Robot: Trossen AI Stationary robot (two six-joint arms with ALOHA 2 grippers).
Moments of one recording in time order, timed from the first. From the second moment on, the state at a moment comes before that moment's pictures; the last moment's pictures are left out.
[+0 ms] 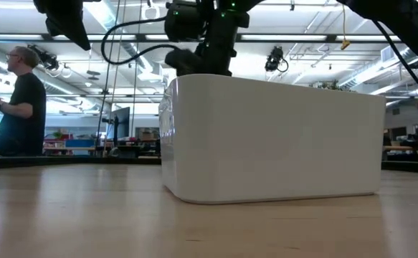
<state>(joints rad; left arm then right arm) -0.11 0.94 1.06 -1.12 -0.32 -0.55 -0.11 2.20 2.01 -1.10 -0.03 0.57</state>
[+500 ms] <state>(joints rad) -0.11 0.94 1.06 -1.12 -0.32 -0.49 -0.11 2.20 2.04 -1.15 -0.39 0.37</state>
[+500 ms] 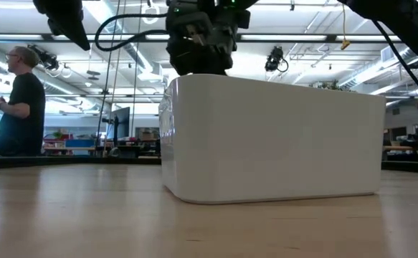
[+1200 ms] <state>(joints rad) -0.11 1.19 1.06 -0.97 -0.27 -0.19 -0.11 2.10 2.04 -1.57 -0.02 0.15</state>
